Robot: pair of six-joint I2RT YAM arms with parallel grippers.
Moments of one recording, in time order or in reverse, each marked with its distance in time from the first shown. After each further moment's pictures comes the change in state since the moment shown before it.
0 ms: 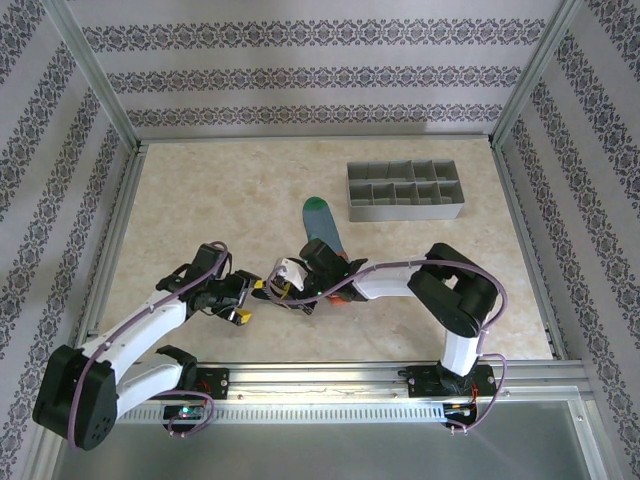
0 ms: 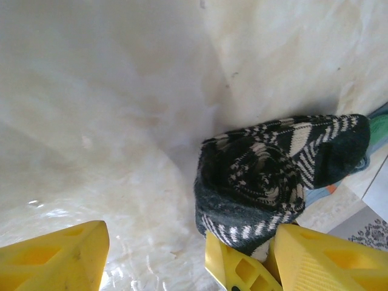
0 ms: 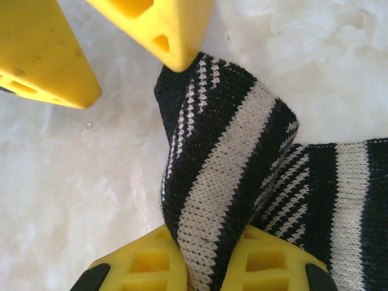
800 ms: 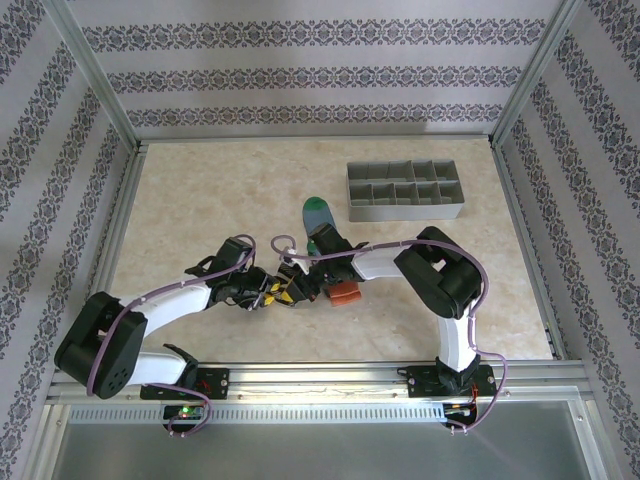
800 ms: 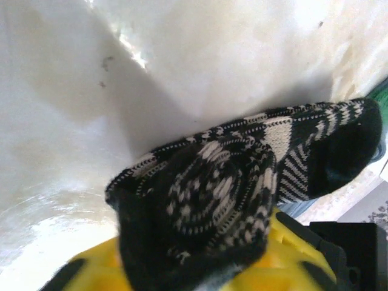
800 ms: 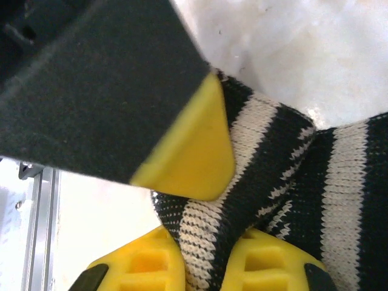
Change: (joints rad) left arm -0.104 0.272 0.026 0.291 0.002 0.028; right arm -0.130 0.127 0.105 -0.079 -0.314 0.135
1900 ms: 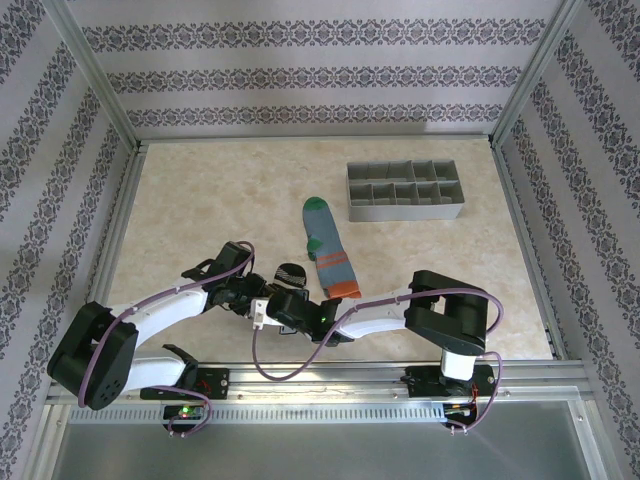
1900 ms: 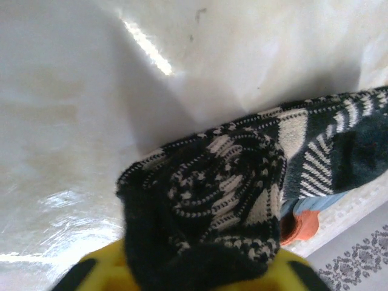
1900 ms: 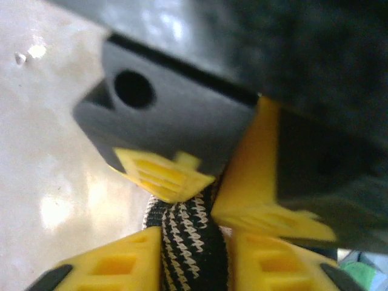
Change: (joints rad) left arm -0.018 -0.070 -0.002 -0.132 0.000 -0.026; right arm 0.511 -0.140 -0.071 0.037 1.210 -0.503
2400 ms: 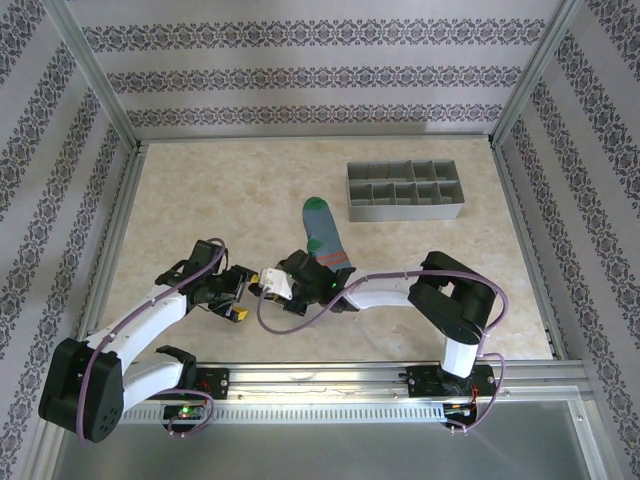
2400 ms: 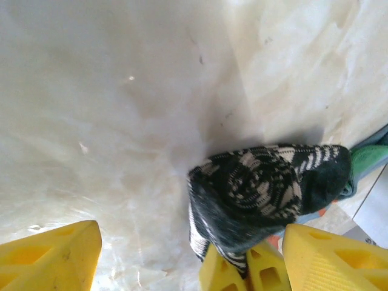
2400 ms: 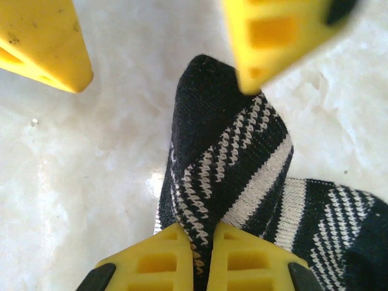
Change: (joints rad) left arm 0.200 -0.172 -0.008 -0.184 -0.010 0.018; right arm -0.257 -0.005 0.024 -0.013 -0.571 0.172
